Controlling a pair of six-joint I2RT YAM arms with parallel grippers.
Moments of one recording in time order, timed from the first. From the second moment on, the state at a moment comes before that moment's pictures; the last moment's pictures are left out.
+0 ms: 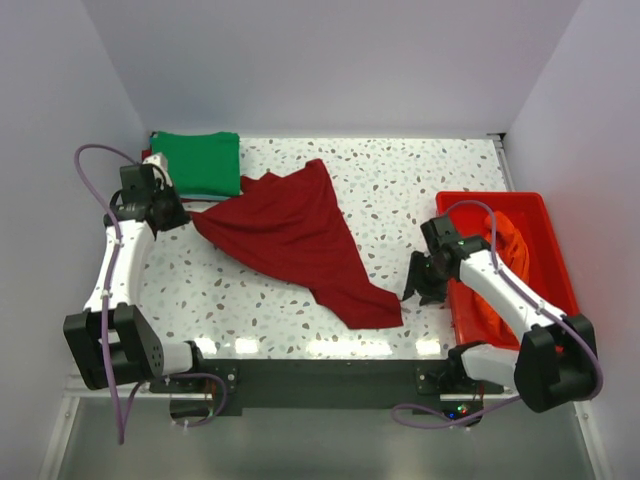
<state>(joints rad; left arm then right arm) 0.20 1.31 1.08 -0.59 0.13 -0.22 0.29 1.23 0.80 -0.92 -0.09 0.59</state>
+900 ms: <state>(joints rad) 0.20 1.34 1.07 -0.59 0.15 -0.20 0.44 1.31 0.63 -0.72 -0.07 0.64</state>
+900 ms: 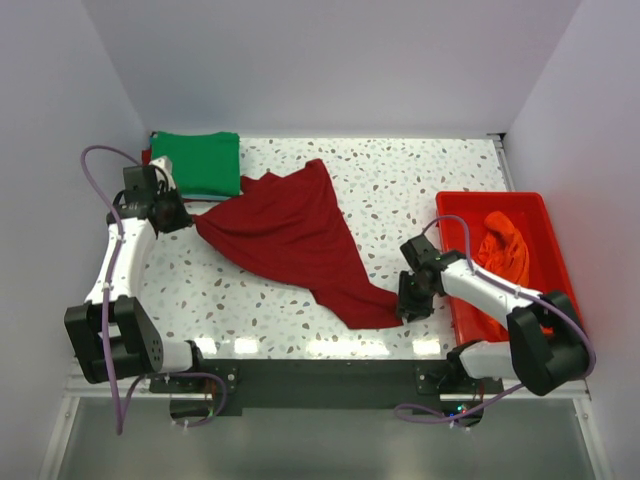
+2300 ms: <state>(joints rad) 0.20 1.39 1.07 -0.58 0.17 -0.20 0.54 1.26 0.88 -0.92 -0.05 0.68</state>
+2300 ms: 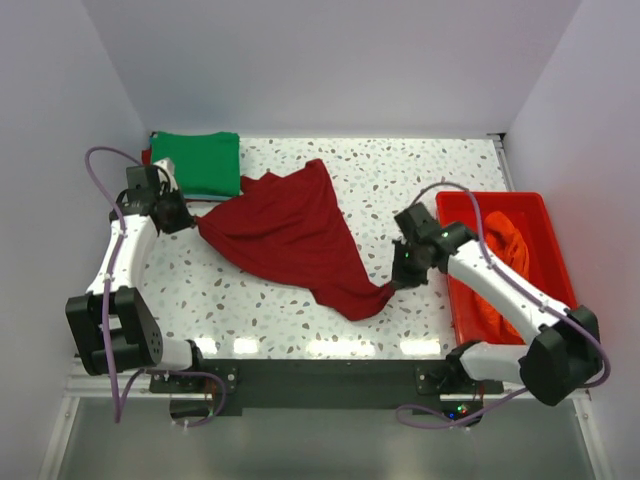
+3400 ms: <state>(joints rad) 0.09 1.15 1.97 -0.38 0.09 -0.57 0.25 1.26 2.30 -0.65 0.11 0.43</state>
